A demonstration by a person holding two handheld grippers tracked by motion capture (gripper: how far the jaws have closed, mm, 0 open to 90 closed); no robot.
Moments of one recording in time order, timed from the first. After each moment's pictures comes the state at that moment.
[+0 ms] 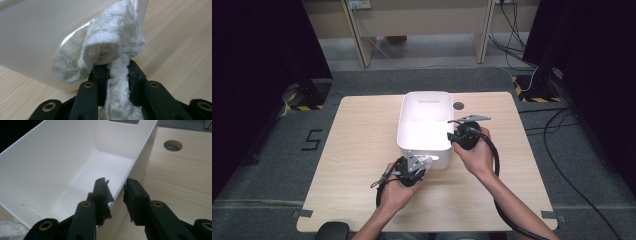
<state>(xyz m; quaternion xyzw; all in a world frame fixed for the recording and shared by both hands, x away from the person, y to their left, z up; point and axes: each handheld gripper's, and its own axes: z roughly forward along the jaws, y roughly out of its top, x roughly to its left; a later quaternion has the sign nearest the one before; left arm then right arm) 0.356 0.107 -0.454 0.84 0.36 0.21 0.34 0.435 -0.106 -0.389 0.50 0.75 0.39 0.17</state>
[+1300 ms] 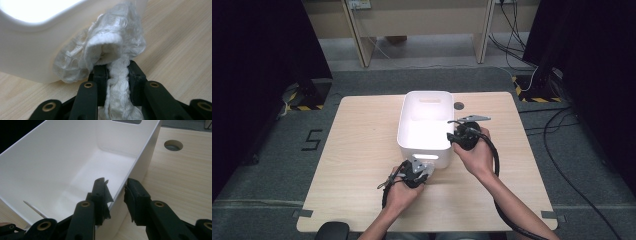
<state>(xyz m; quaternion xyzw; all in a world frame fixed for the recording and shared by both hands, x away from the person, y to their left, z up) 0.366 0.100 -0.488 0.84 0.38 0.19 0.33 0.435 -0.106 -0.390 0.50 0.75 0.39 0.17</state>
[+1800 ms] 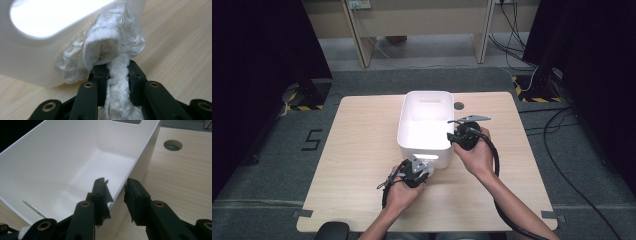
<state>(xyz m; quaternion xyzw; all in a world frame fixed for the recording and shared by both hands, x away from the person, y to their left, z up) 0.363 0.098 -0.478 0.84 0.38 0.19 0.34 0.435 -0.106 -0.390 0.50 0.75 0.39 0.17</state>
